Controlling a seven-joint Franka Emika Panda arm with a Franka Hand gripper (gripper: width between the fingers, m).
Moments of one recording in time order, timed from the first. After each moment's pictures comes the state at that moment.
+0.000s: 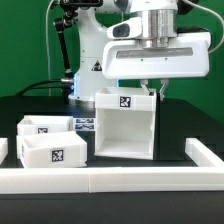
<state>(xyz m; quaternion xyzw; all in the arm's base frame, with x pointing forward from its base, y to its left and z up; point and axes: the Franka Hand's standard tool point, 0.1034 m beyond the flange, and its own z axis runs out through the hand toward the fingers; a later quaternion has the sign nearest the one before) 0.505 0.084 0.098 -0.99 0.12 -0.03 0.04</state>
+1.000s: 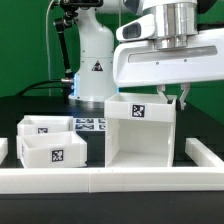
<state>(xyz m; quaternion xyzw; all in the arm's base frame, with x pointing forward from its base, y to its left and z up) 0.576 0.095 0.102 -0.98 0.18 -0.05 0.06</state>
